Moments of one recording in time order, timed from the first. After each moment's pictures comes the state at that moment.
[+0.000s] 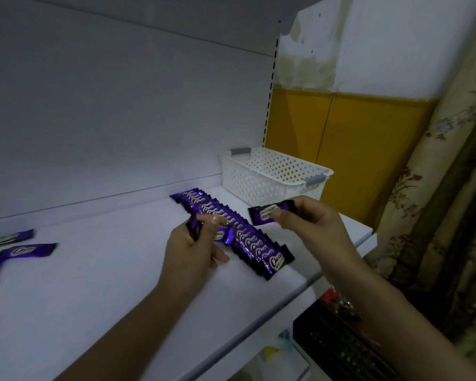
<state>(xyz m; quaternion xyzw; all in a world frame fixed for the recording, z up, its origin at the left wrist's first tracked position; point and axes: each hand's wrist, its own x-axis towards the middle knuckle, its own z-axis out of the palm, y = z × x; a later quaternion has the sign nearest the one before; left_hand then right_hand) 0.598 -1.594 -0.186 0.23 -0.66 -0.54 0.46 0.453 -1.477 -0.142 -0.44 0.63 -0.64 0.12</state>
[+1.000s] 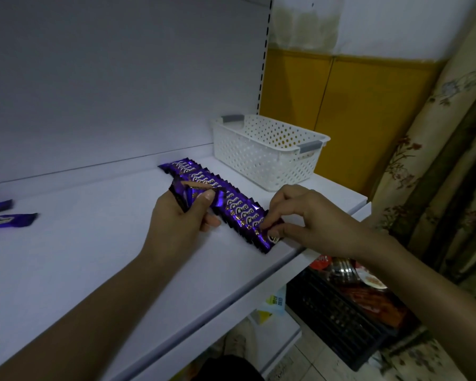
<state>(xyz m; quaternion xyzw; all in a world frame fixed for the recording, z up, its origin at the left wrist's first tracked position) 0.597 -1.594 -0.193 0.24 -0.69 -0.53 0.44 0.423 -1.452 -0.156 -0.69 0.67 -0.27 0.06</state>
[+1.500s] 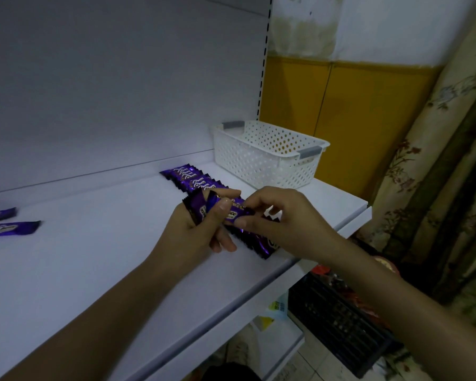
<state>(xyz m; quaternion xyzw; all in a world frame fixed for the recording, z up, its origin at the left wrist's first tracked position) 0.599 -1.579 -0.184 0.11 -0.72 -0.57 0.38 0.458 -1.477 -0.157 -0.63 0.66 -0.41 0.07</state>
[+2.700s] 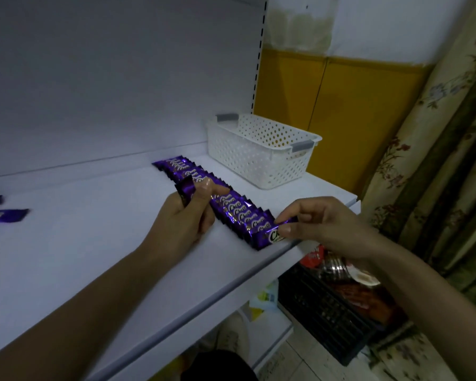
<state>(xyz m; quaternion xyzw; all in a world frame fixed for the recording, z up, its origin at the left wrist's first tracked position) 0.595 -1.580 -0.175 0.18 -0.71 -0.57 0.39 0.419 -1.428 -0.157 -0.53 0.65 -0.48 0.27</state>
